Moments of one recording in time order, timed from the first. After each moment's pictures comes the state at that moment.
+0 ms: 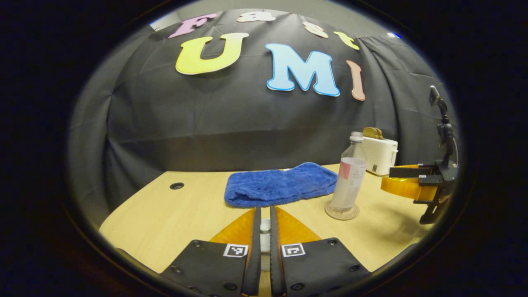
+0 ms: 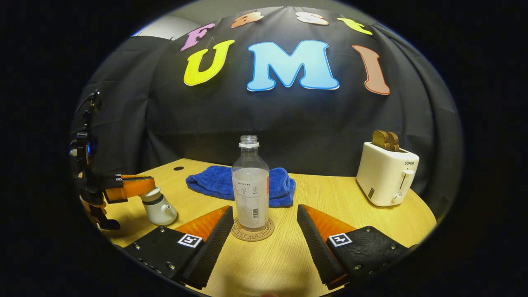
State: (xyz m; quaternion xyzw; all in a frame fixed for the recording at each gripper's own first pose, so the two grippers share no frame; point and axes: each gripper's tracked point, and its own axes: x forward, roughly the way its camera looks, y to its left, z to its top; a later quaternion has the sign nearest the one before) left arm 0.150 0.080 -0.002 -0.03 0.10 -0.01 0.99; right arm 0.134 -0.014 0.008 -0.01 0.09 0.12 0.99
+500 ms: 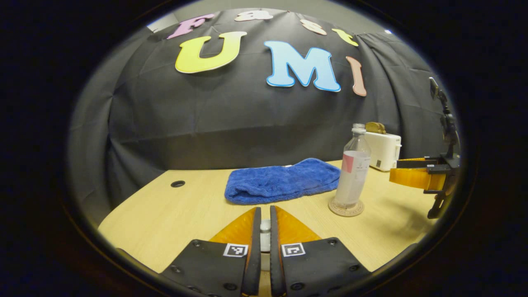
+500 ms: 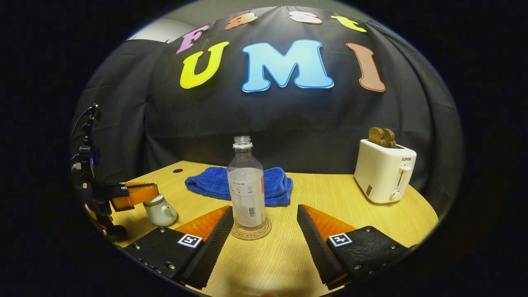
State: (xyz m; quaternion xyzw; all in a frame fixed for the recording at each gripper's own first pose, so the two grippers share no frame) left arm 0.150 0.077 -0.013 -0.02 0.10 0.00 1.00; right arm 0.132 -0.023 0.007 -0.01 0.09 0.11 0.99
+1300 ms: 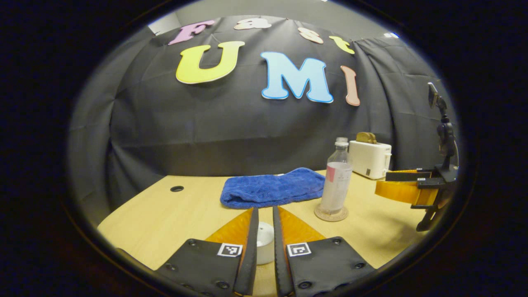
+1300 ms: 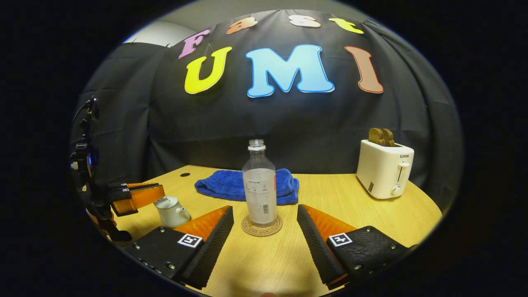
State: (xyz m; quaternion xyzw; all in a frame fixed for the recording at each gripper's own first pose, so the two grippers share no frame) left arm 0.111 0.050 0.024 -0.02 0.06 -0.01 1.00; right arm 0.097 0.003 0.012 0.01 0.07 0.12 0.99
